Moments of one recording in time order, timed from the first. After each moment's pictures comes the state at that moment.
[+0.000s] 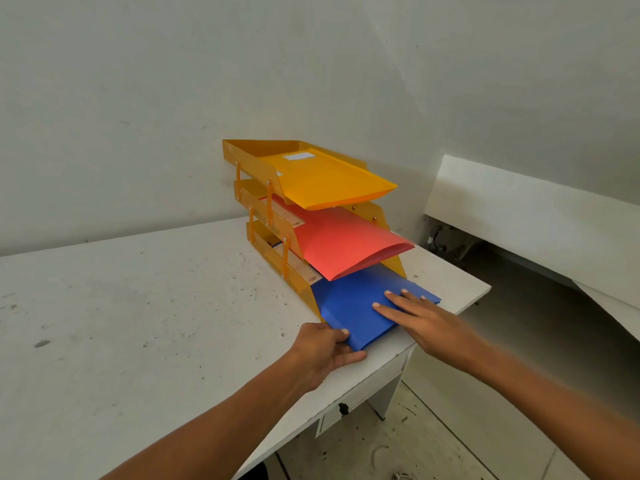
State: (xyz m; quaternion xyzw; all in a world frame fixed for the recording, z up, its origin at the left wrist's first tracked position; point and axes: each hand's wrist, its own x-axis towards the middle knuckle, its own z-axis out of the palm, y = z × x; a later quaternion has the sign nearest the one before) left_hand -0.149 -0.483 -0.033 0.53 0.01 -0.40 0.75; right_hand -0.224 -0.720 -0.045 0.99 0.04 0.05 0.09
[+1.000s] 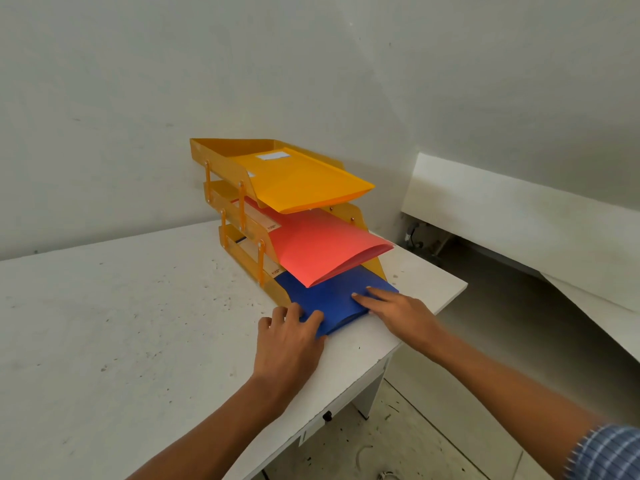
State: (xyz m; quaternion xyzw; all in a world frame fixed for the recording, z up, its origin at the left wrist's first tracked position) left_hand -0.121 -0.479 -0.068 0.90 -0.37 0.18 0.13; right_hand -0.183 -0.729 -0.055 0.99 -0.04 0.09 0.10
